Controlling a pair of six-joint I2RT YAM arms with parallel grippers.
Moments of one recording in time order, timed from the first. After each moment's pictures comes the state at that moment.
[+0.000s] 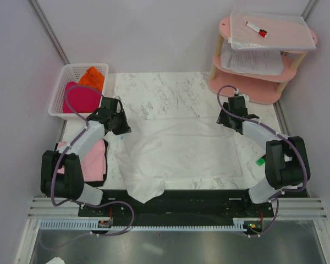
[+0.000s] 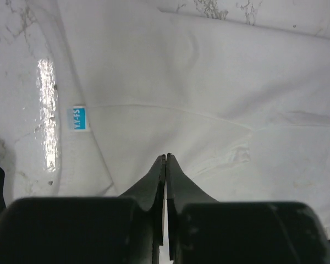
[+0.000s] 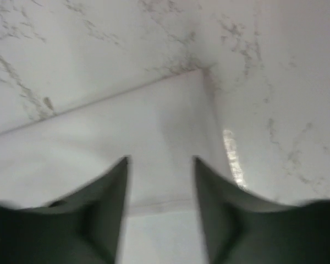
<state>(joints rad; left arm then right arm) -0.19 1.43 0.97 -0.48 0.12 -0.45 0.16 1.58 0.93 -0.18 0.19 0.46</state>
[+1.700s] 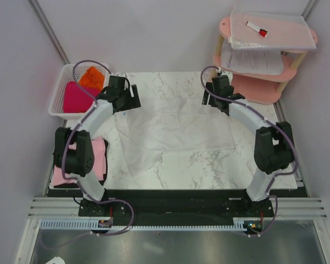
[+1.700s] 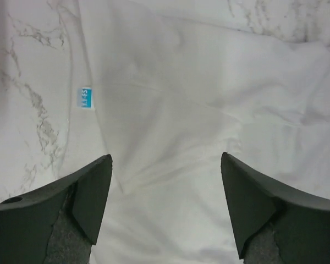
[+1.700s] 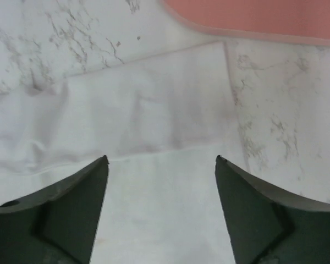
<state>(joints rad) -0.21 1.84 1.44 -0.46 -0.02 -0.35 0.29 1.88 1.40 -0.28 0.29 0.38</state>
